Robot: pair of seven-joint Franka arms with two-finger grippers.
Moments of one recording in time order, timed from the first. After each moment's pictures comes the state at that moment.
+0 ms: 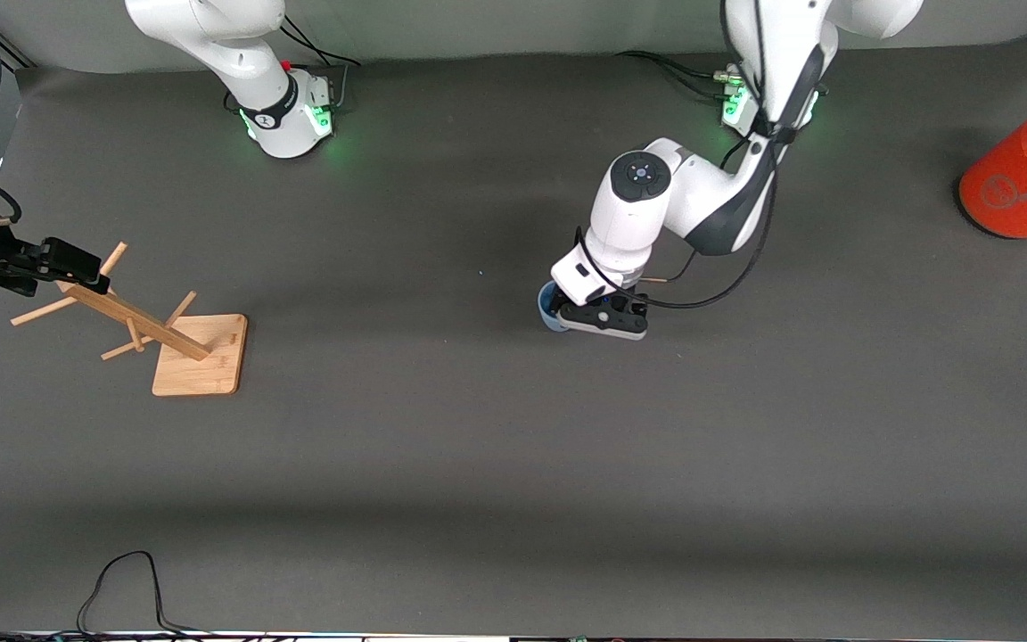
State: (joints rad) left arm -0.66 0.36 0.02 -1.90 0.06 2.43 -0.53; right arm 0.02 0.05 -0.06 -1.58 0.02 1.61 -0.02
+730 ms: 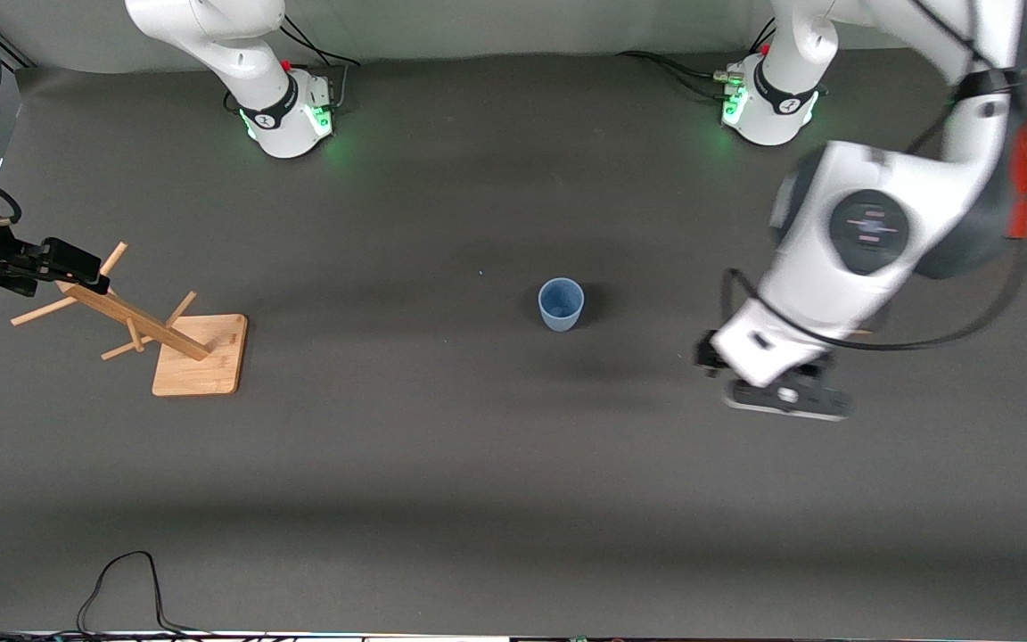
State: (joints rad) left arm -0.30 0.34 0.02 -1.51 0.06 1.91 -0.11; right arm 0.02 0.05 -0.06 -1.58 0.02 1.61 -0.02
